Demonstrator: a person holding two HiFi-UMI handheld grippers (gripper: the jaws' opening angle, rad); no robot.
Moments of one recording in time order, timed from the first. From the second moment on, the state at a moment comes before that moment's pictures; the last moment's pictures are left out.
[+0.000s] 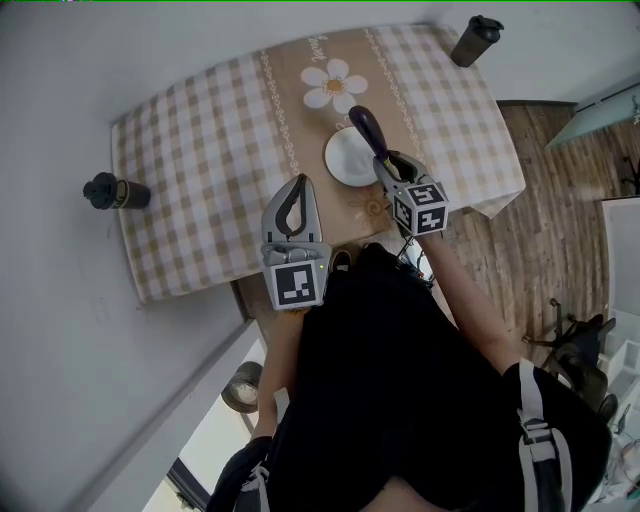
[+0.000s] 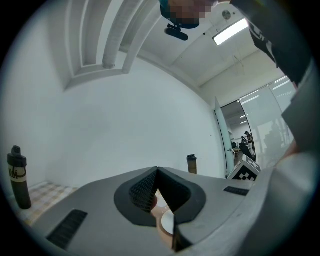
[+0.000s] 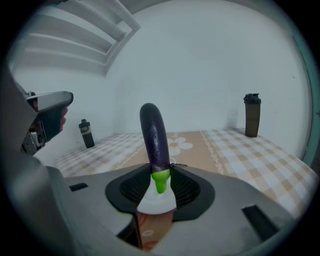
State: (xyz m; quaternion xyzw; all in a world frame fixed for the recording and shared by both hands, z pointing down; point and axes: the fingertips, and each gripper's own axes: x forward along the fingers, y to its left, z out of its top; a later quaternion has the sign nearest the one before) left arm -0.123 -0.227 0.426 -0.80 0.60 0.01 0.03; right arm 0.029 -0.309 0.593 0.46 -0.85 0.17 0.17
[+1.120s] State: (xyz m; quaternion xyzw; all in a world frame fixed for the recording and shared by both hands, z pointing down) left arm -0.134 -0.225 0.431 -0.79 0.61 0.01 0.02; right arm 0.027 -0.299 0.651 0.45 -0.83 0.21 0.24
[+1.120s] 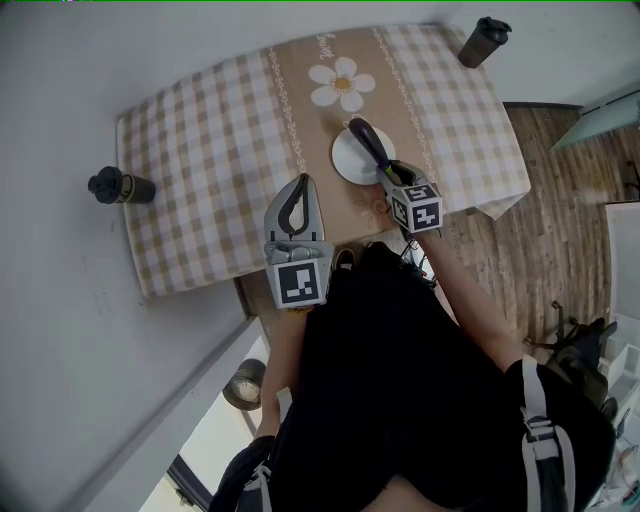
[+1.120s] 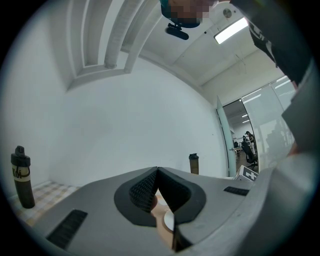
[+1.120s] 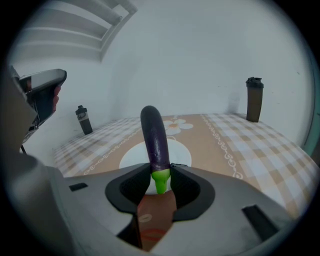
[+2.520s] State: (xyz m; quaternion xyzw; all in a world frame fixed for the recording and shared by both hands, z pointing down) left arm -0.145 -0.219 0.429 -0.78 0.62 0.01 0.03; right arm 0.024 -0.299 0.659 0.46 -0.83 0.21 0.26
